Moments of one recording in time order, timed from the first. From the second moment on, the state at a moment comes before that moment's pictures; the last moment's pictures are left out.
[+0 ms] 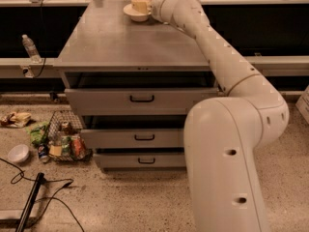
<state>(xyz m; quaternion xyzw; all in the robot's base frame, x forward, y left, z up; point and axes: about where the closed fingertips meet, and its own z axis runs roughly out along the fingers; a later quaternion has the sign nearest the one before) 0.965 0.015 0.959 -0.24 0.67 0.17 0.68</state>
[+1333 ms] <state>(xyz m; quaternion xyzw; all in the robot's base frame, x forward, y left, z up) 1.005 0.048 0.952 -0.26 0.67 0.14 0.68</state>
